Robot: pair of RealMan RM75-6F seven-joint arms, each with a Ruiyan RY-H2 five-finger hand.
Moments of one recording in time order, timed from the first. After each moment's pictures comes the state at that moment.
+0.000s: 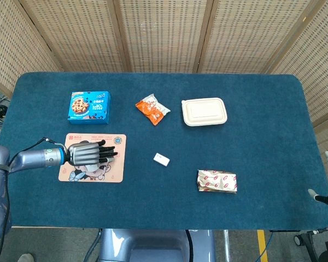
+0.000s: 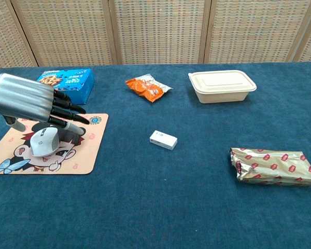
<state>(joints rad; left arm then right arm) -0.91 -1.66 0.49 -0.07 2.17 1.41 -0.39 0.08 -1.11 0.16 -1.61 -1.19 1.42 -0.21</state>
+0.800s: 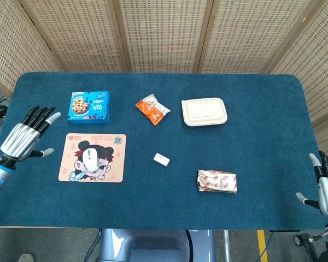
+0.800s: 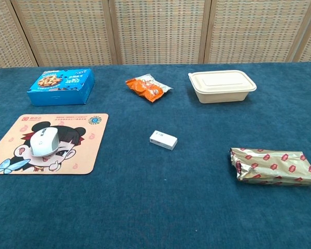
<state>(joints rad) -0.52 -1.29 0.10 -1.01 1.53 1.42 -0.36 0.06 -1.06 0.11 -1.69 -1.34 1.45 -0.13</state>
